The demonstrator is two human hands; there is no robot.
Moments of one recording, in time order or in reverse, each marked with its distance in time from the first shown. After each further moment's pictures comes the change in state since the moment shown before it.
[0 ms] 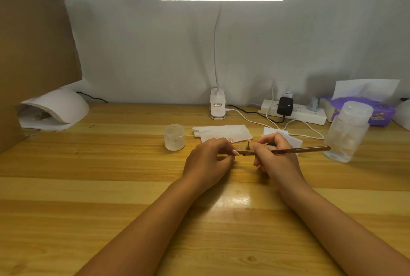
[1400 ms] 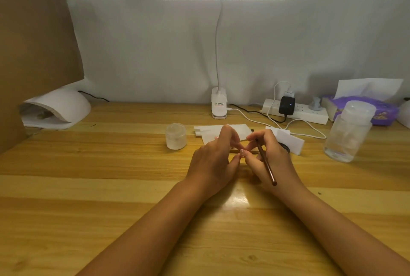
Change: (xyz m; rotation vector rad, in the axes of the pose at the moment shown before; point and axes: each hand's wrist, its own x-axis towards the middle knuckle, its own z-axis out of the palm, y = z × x) left_hand -0.007 0.010 0.006 0.210 0.091 0.197; right_hand -0.002 0.009 0.006 -0.376 -0.085 -0.399
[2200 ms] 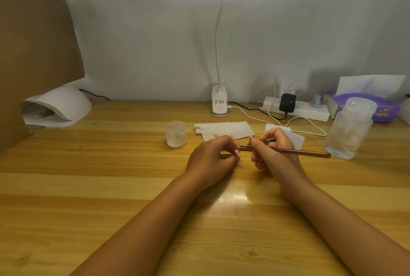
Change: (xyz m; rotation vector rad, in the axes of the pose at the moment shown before) left_hand 0.004 -0.012 -0.001 -0.237 -0.130 -0.169; right_hand 0.003 -0.011 -0.012 0.528 -0.003 0.349
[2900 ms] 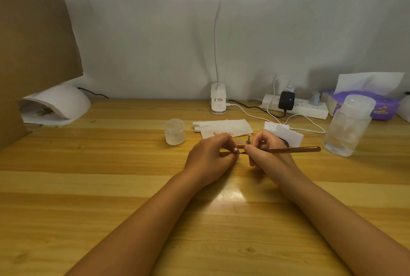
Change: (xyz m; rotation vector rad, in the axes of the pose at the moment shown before) left_hand 0.000 0.001 0.000 0.028 -0.009 -0.004; right_hand 0.003 0.006 0.002 -0.186 -0.091 -0.014
